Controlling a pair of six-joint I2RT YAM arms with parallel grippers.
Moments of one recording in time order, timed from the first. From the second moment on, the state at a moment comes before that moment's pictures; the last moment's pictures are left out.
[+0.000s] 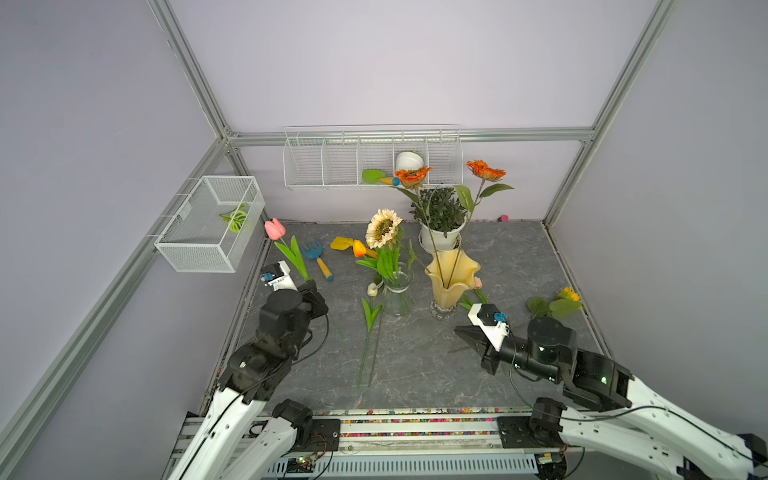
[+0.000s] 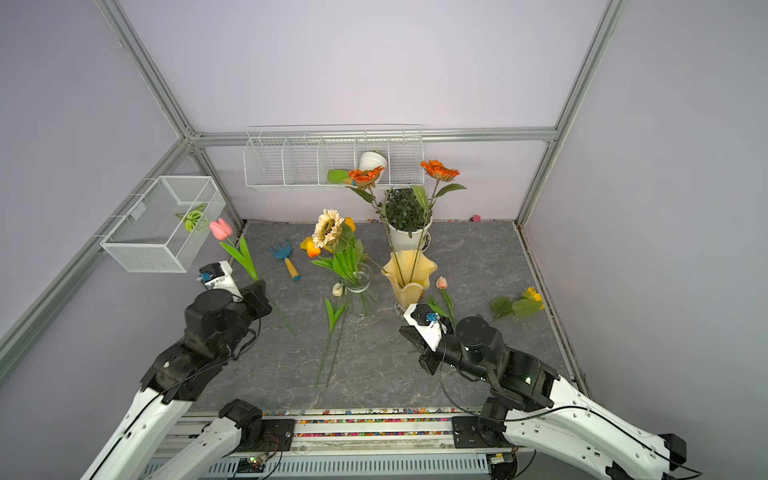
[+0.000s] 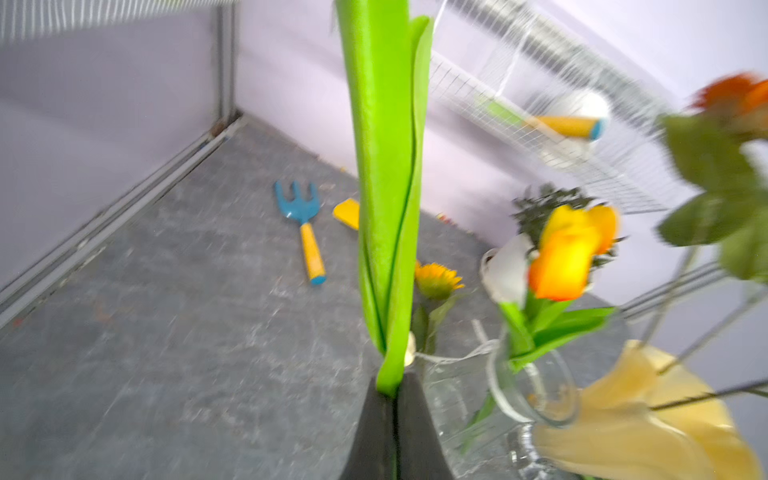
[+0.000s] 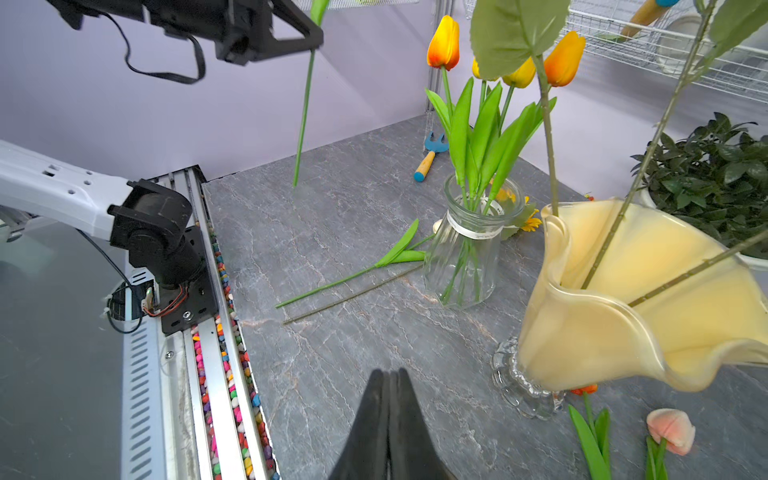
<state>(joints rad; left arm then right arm) -0.47 0.64 0.87 -0.49 -0.31 -0.57 1.00 0.63 0.79 -0.51 0.00 -0.03</state>
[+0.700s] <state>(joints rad) -0.68 0.75 0.71 0.26 0.12 -0.23 0.99 0.65 0.79 -0.55 0.06 -0.01</state>
